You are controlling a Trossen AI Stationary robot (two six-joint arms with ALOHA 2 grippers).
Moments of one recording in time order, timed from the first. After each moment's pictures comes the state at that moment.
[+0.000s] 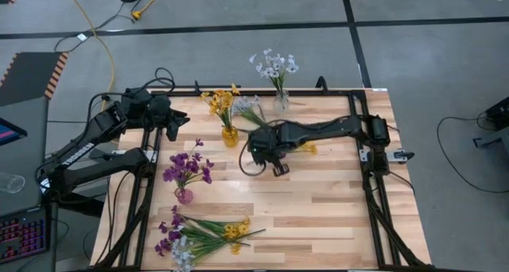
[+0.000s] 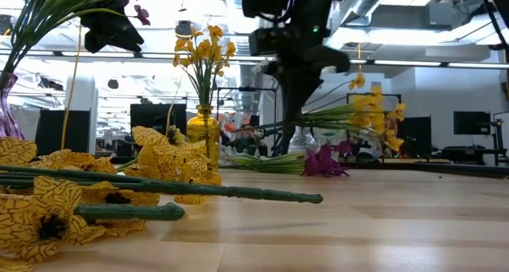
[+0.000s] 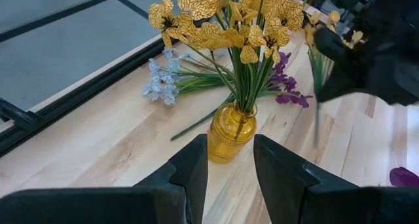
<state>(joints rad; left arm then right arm) 0.70 0.63 0.82 -0.74 0.22 -0.17 -0.01 1.95 1.62 -0.99 0.13 -0.42</state>
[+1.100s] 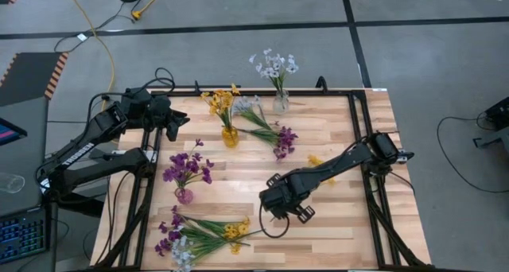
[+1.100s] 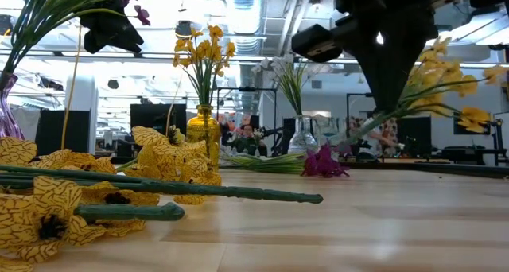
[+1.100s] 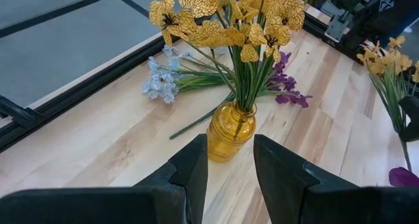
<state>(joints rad) 0.70 0.63 0.82 -0.74 0.22 -0.18 0.37 1.95 1.58 -1.11 -0.06 -0.37</state>
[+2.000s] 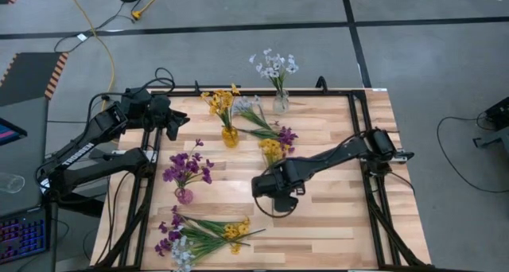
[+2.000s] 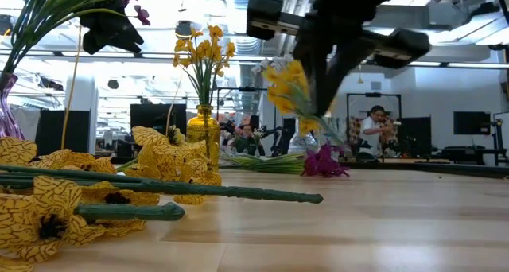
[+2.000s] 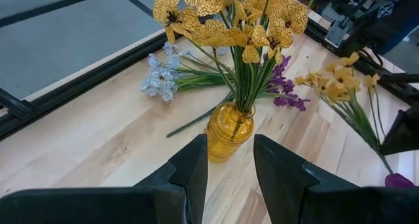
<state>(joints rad) 0.70 0.63 0.82 -0.74 0.22 -0.22 0.27 1.95 1.58 -0.95 0.00 -1.38</state>
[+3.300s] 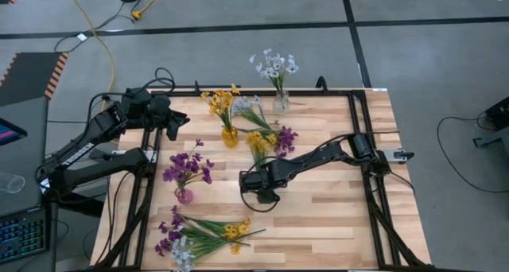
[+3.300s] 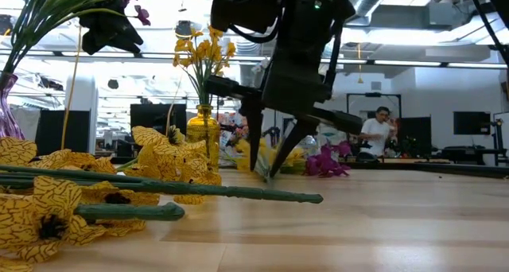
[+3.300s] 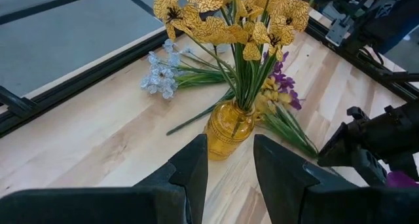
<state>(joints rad) 0.70 0.63 0.82 -0.75 0.22 -0.22 0.20 2.15 1.58 -0.72 0.27 -1.41</state>
